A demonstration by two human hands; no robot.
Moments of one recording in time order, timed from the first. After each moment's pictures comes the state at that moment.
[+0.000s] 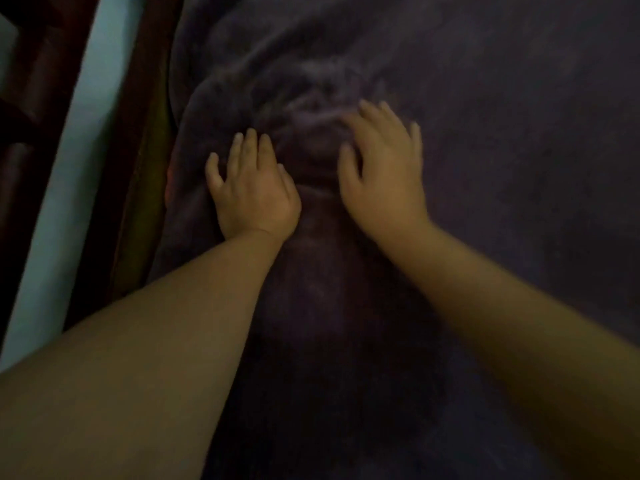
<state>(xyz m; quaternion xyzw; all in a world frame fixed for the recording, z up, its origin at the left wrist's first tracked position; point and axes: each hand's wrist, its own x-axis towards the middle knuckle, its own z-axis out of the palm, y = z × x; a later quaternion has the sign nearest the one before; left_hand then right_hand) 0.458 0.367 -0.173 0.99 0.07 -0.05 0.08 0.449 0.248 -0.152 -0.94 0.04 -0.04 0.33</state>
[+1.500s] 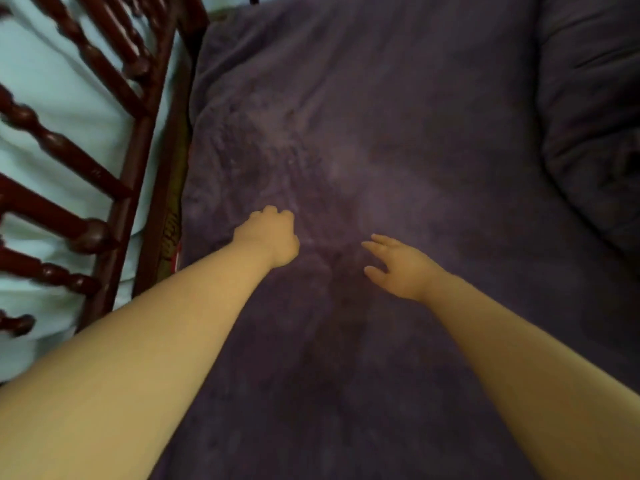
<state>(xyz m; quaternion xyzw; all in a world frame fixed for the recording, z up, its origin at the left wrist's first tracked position) 0.184 0.318 -0.008 0.96 -0.12 -0.27 -0.03 0.111 0.133 -0.056 -0.95 -0.02 0.25 0.19</state>
